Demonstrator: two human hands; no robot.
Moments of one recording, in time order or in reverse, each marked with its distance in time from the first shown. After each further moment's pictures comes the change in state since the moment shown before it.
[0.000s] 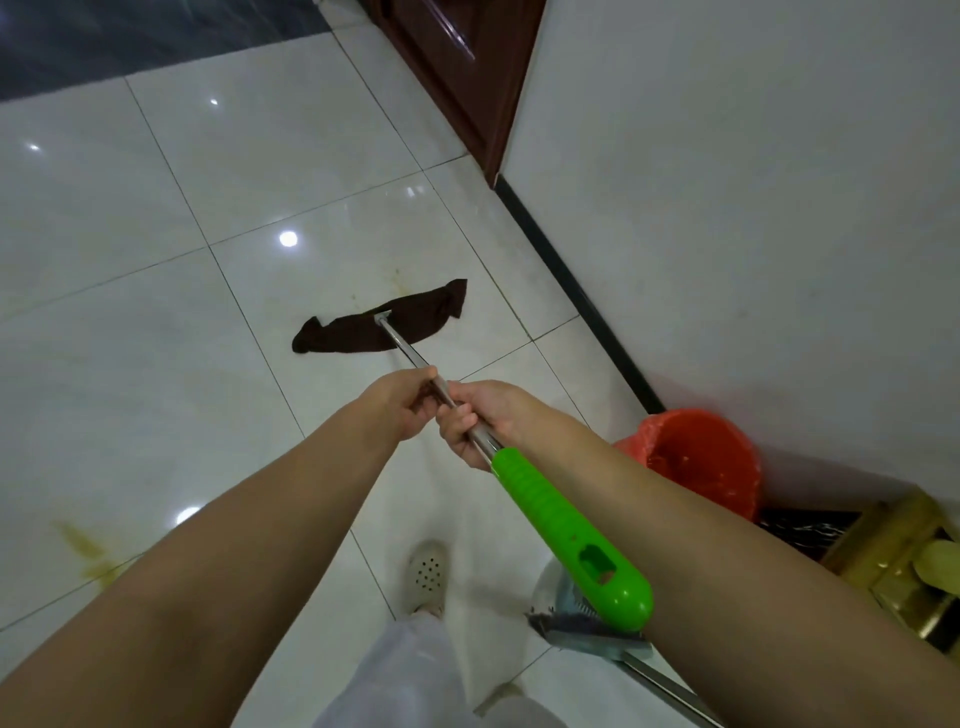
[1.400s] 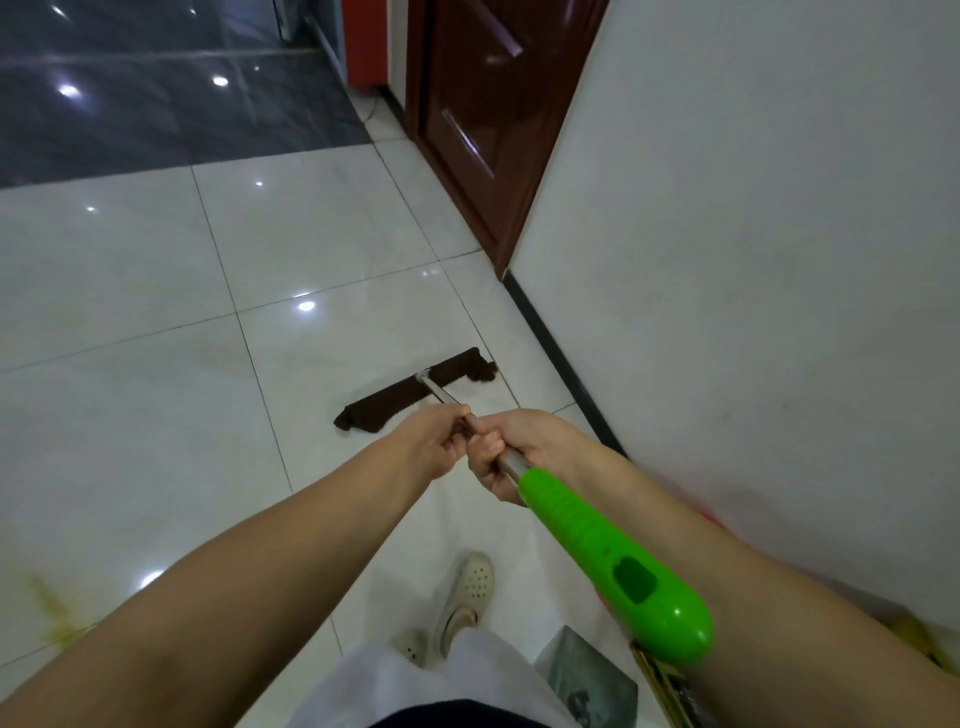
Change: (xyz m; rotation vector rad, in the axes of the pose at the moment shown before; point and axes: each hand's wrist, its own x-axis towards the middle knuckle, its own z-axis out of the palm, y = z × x) left_hand -0.063 0.040 0.053 -0.041 -0.127 0.077; right_hand -0.083 -0.043 0.038 -0.117 0.126 -0.108
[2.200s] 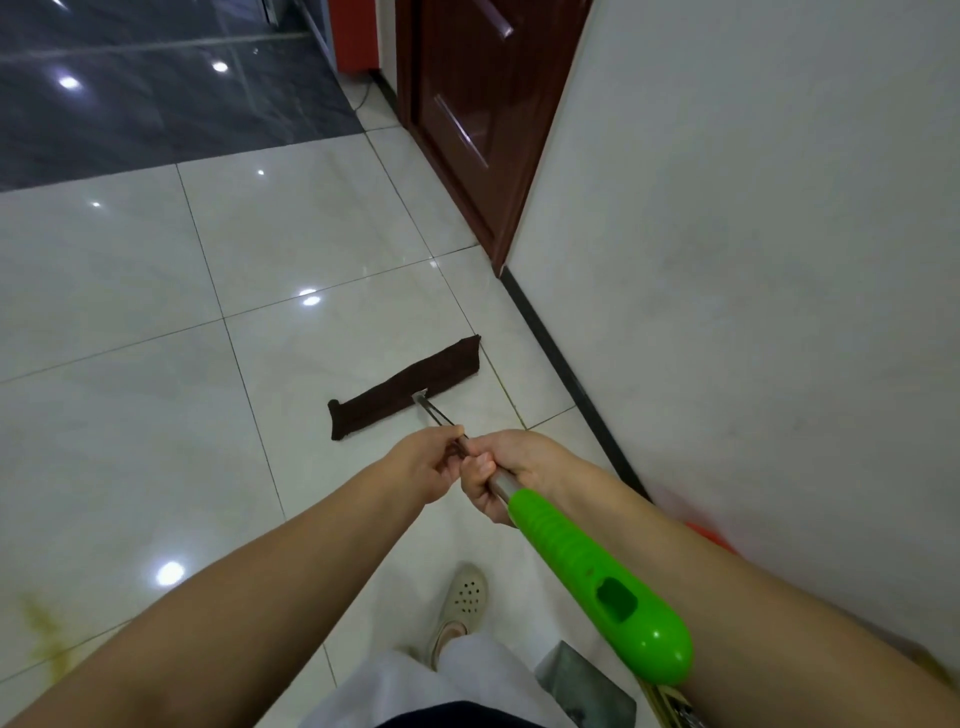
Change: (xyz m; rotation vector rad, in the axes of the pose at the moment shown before) left_hand 0.057 0.011 0.053 -0.018 0.065 -0.126; right_hand 0.039 -0.074 -0.035 -0.002 0.018 0.121
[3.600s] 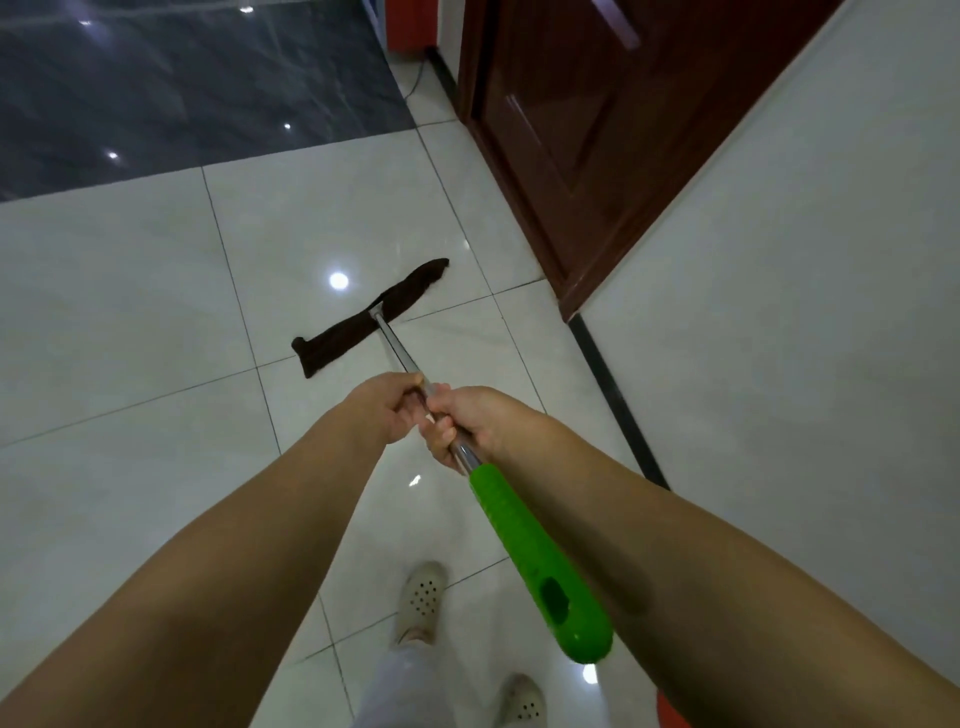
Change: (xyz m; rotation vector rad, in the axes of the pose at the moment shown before) left_hand 0.194 0.414 -0.056 -0.118 0.013 0.076; right_hand 0.202 -0.298 0.282 -0.305 -0.075 -0.025
